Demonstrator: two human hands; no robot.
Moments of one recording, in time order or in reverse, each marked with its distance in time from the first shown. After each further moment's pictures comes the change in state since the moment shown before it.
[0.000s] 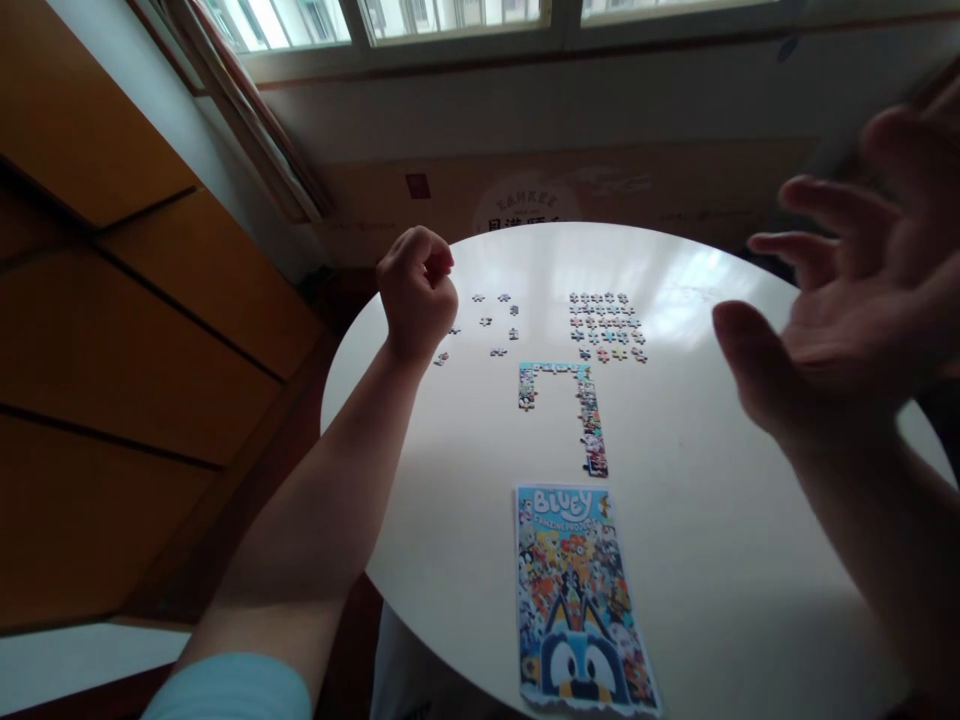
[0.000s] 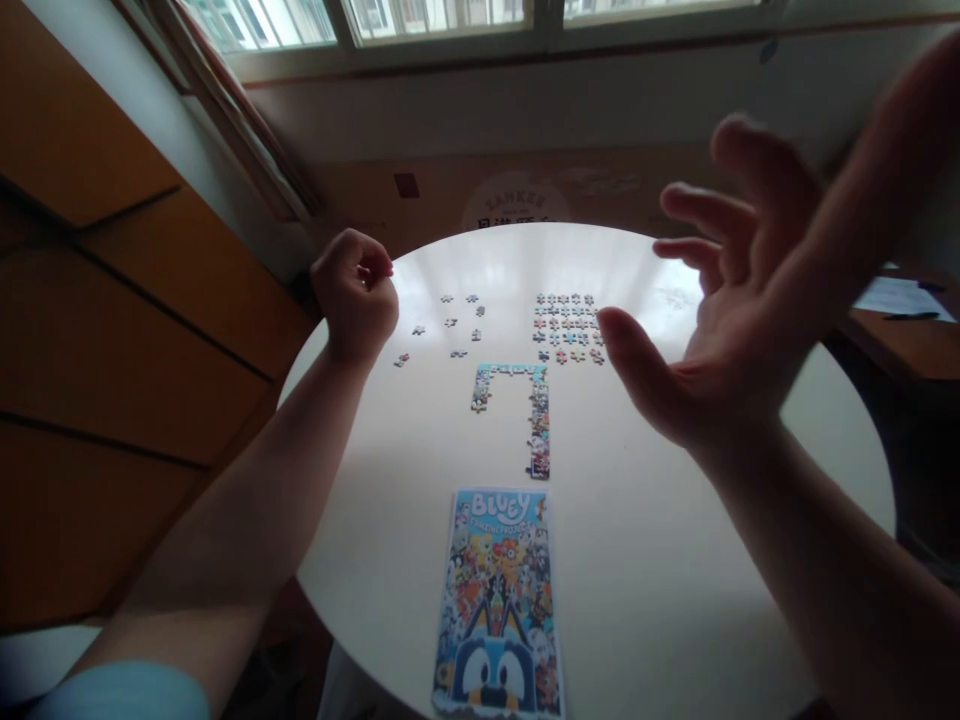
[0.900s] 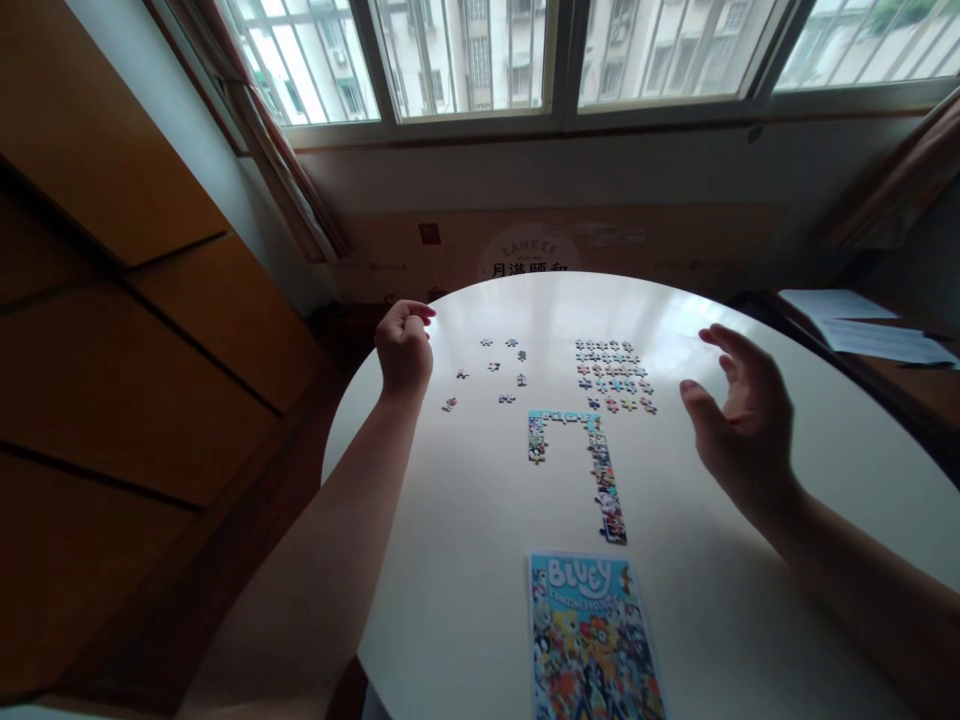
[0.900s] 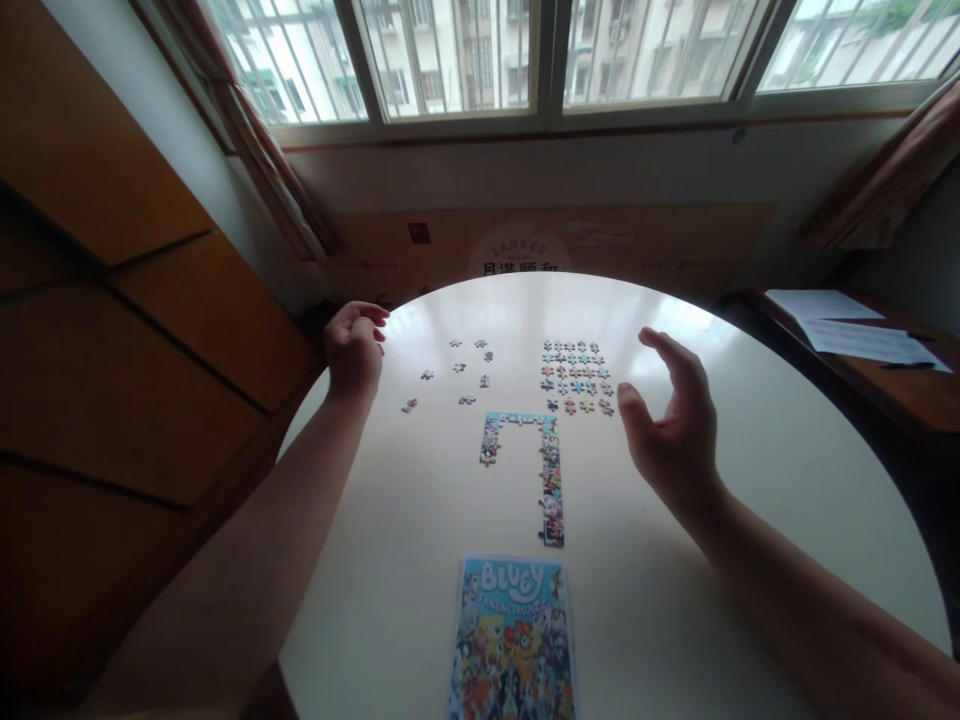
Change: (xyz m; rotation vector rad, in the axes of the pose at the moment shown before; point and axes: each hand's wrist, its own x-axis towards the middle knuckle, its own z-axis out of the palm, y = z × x) left_hand 0.002 -0.050 -0.013 0.070 0.125 -0.403; right_hand -0.051 0.080 0.033 -0.150 0.055 0.120
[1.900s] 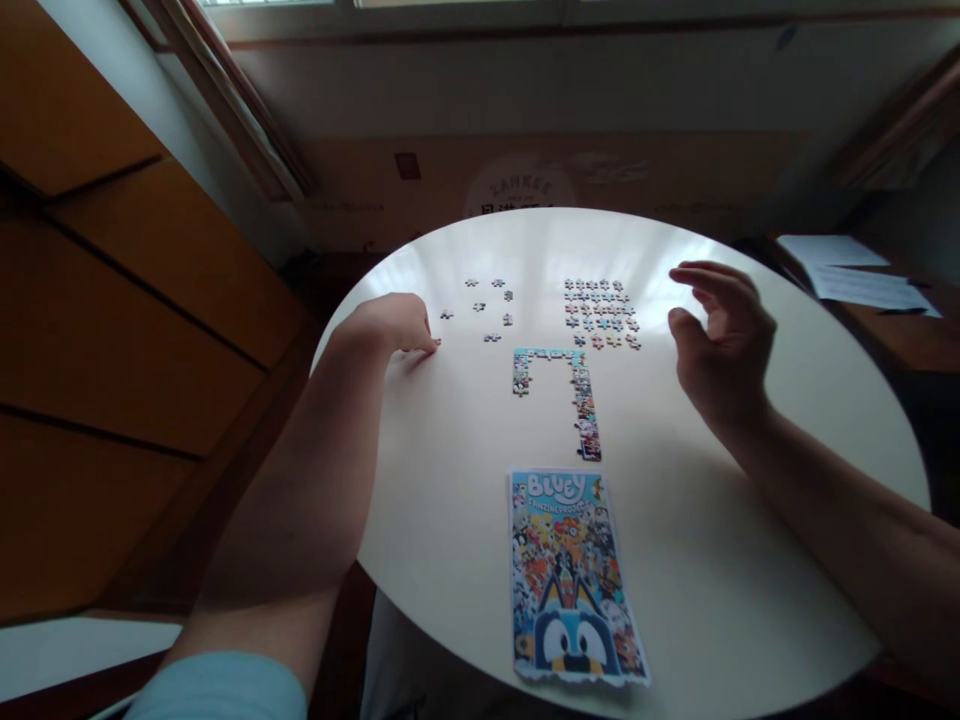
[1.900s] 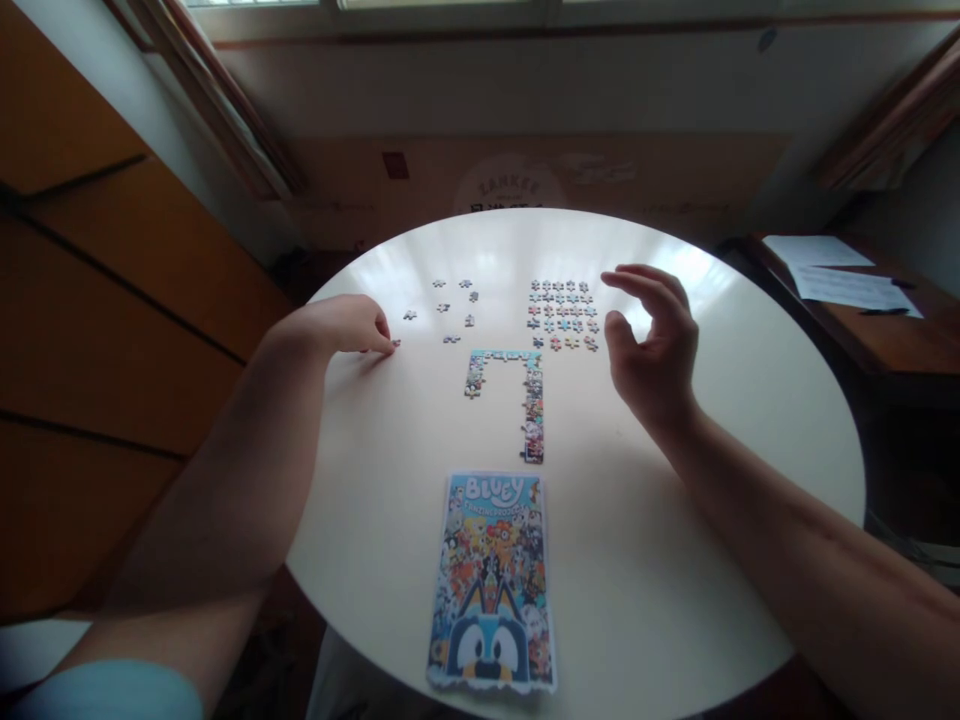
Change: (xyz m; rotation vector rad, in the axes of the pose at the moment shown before) left_hand -0.009 0.047 -0.014 1.270 -1.164 -0.158; right_hand 0.005 -0.002 -0.005 0.027 -0.050 -0.028
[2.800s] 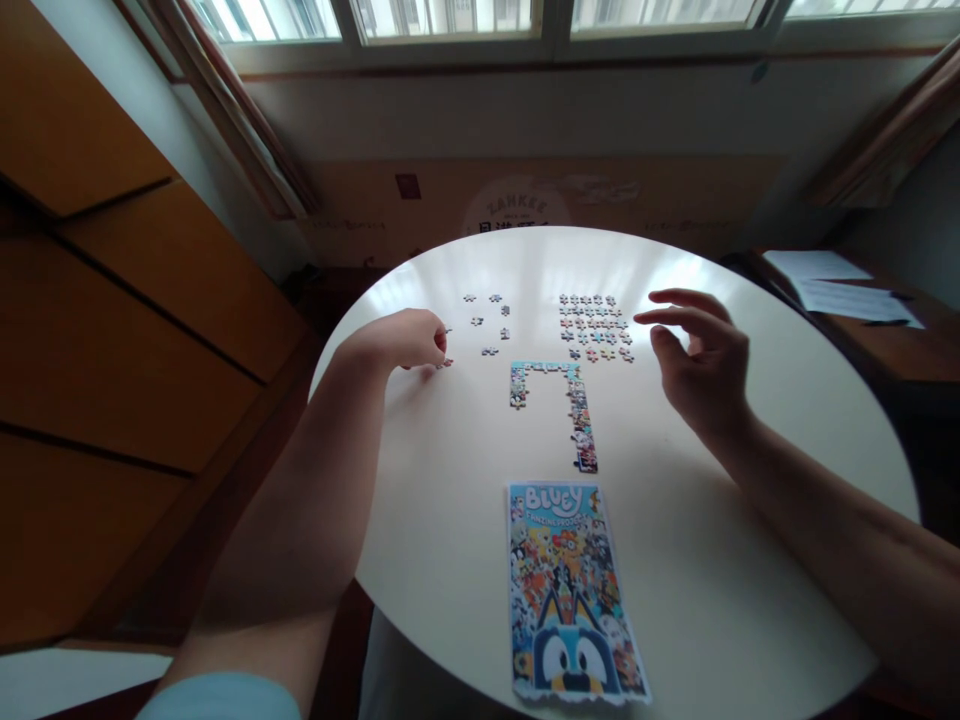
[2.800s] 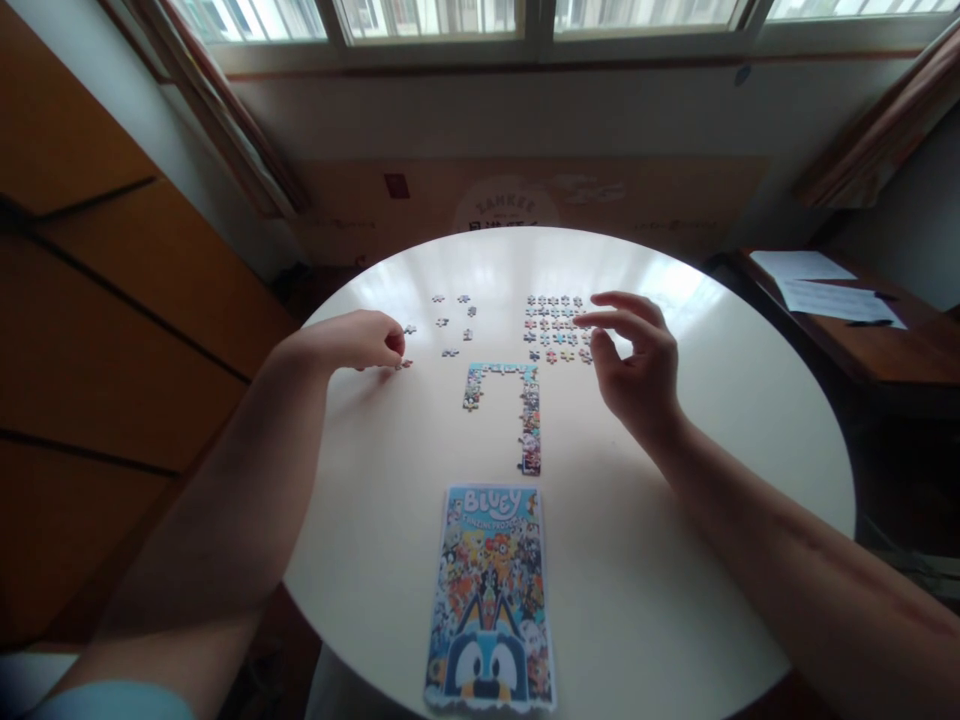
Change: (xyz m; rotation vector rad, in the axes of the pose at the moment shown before) left_hand -0.002 -0.002 0.004 -0.197 0.041 0.177; right_hand 0.001 -0.016 0.002 0.013 -0.040 0.076
